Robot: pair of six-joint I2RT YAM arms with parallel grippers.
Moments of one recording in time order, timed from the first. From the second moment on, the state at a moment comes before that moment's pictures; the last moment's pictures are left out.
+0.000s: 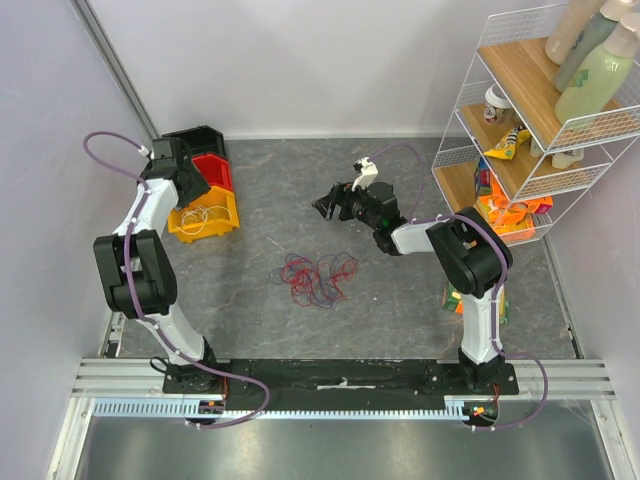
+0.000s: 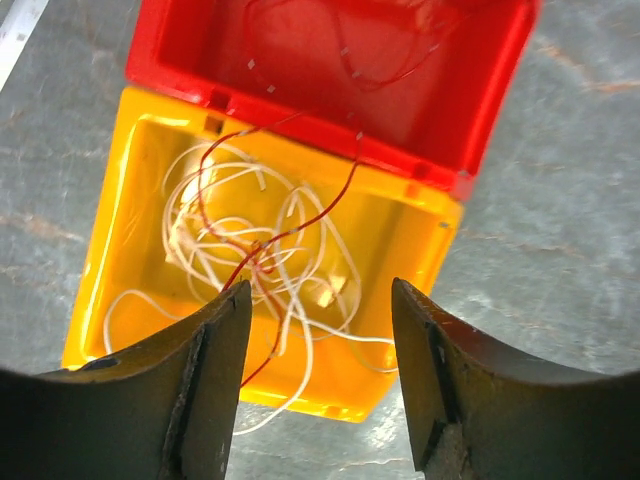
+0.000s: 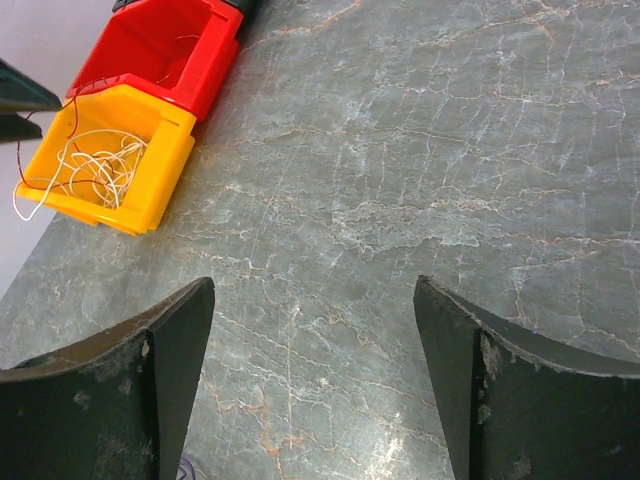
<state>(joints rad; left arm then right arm) 0.14 1.76 1.40 -0.51 -0.12 -0.46 0.53 2.04 1.05 0.81 -0.23 0.50</state>
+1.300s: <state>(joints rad) 0.24 1.72 1.23 -0.42 -0.15 -0.50 0.50 2.04 1.05 0.84 -0.26 0.53</state>
